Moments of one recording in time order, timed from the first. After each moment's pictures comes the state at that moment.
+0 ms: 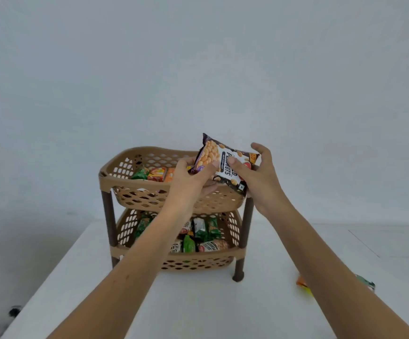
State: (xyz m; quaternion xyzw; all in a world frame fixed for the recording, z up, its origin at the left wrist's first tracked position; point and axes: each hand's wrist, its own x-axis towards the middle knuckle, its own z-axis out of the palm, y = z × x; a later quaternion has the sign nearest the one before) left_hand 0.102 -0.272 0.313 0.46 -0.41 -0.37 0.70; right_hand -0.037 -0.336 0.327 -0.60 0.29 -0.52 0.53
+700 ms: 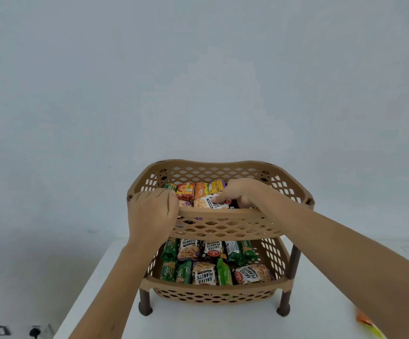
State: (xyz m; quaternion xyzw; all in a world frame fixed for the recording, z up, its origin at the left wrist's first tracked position) left_hand 0.266 -0.284 0.264 0.72 -0.54 0.25 0.36; right_hand 0.124 -0.441 0.318 -0.70 0.52 -0.05 0.49
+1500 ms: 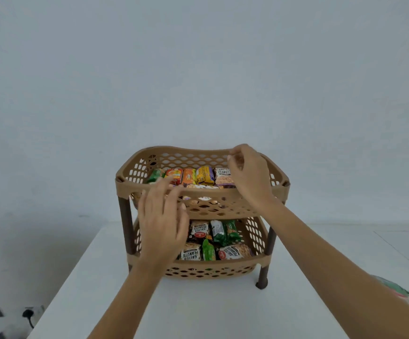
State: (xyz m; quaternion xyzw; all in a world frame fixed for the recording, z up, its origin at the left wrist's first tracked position) left_hand 0.197 -0.259 0.216 0.61 -0.56 0.29 0.48; right_hand 0.049 -0.387 0.304 -0.77 0.36 -0.52 0.09
